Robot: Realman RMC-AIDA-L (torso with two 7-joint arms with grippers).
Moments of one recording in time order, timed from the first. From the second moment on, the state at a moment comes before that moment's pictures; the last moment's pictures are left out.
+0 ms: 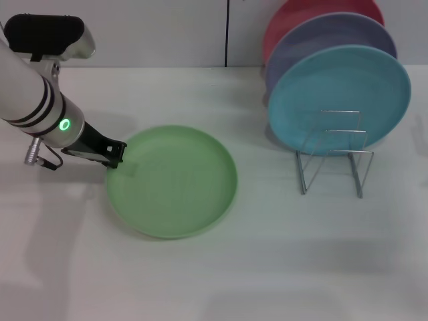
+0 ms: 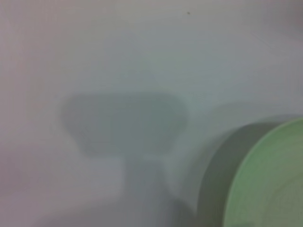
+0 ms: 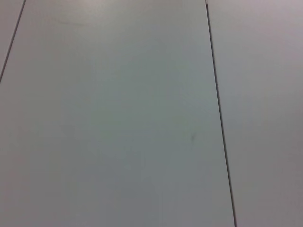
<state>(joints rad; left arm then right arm) -0.84 -2.07 1.25 0.87 -0.36 -1.18 0.19 0.41 2.08 0.80 0.20 -1.98 -1.60 -0.02</state>
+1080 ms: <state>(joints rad) -0.46 -2.07 1.06 1.04 -0.97 -1.04 0.72 0.41 2.08 0.72 0.24 -1.98 -1.60 0.04</state>
